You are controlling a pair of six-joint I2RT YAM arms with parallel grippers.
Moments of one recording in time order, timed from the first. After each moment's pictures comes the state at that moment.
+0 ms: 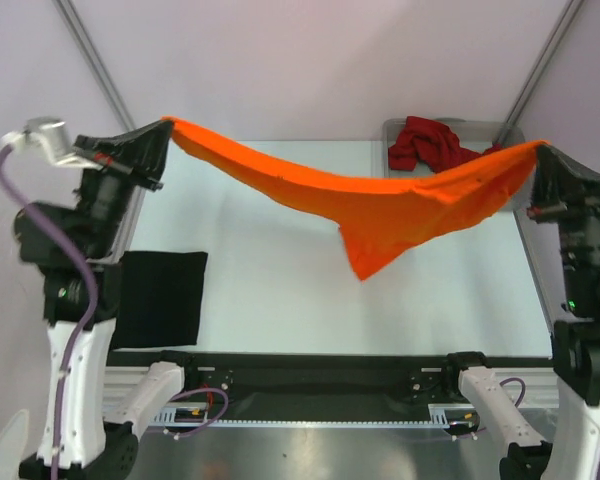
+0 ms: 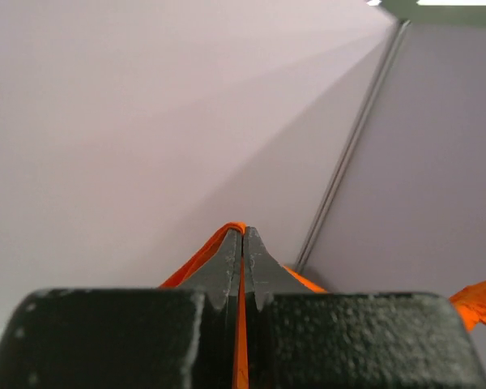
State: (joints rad) left arm -0.12 0.88 1.38 -0.05 0.27 -0.49; right arm 0.06 0.74 1.55 -0.38 0.01 0.26
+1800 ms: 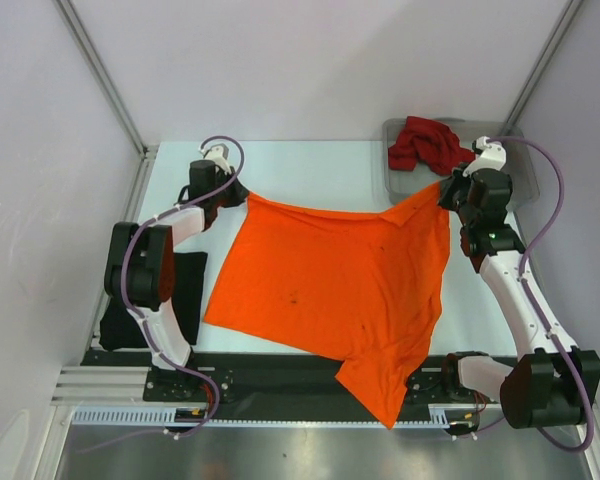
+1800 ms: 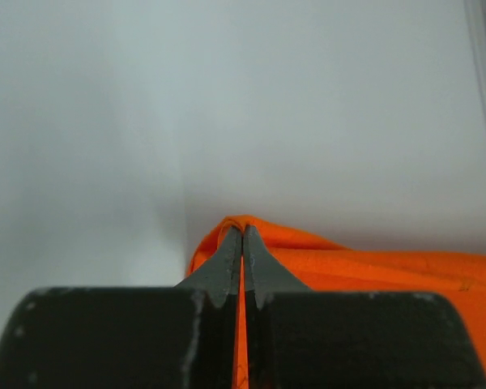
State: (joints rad) left arm -0.11 1.86 1.13 0.22 0.23 -0.31; right arm 0.06 1.15 0.96 -0.07 0.05 0.25
